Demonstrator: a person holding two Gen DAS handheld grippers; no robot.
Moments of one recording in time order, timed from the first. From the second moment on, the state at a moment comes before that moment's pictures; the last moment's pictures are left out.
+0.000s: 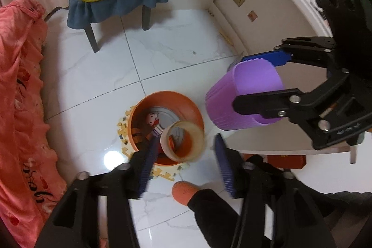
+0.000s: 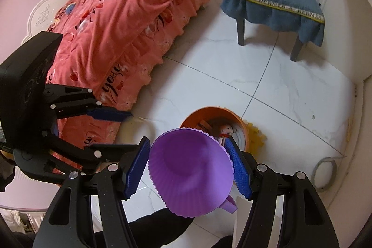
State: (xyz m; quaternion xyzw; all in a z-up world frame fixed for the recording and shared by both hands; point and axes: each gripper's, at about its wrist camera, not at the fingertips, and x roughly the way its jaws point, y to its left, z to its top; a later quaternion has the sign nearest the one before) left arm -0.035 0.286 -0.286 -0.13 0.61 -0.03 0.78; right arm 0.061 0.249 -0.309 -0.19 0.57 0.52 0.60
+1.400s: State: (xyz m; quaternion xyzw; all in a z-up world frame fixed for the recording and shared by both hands) left arm -0.043 0.290 -0.275 -0.12 0.62 -0.01 0.78; right arm 0.049 0.253 -0.311 -0.24 0.57 0.52 0.59
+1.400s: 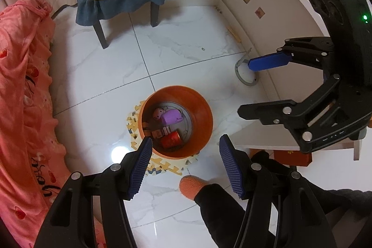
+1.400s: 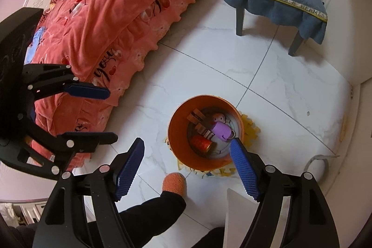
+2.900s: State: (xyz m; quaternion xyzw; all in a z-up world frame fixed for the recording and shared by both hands) left arm 0.022 0.030 -0.033 0.06 0.46 -0.09 0.88; right arm 0.123 -0.134 -0.035 -0.06 0.42 0.43 0.80
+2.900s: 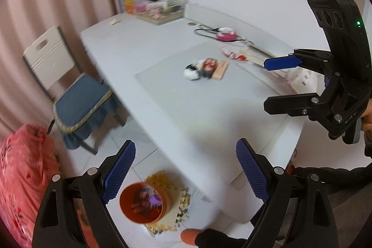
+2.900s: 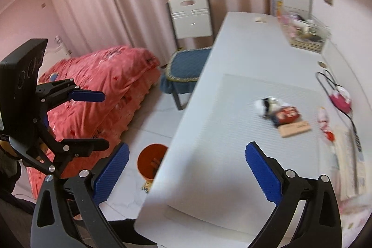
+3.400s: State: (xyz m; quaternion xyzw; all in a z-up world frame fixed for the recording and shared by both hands) left arm 0.107 -0.022 -0.057 0.09 0.49 -0.15 0.86; right arm 0.199 -0.204 -0.063 -0.03 0.45 0.37 0.81
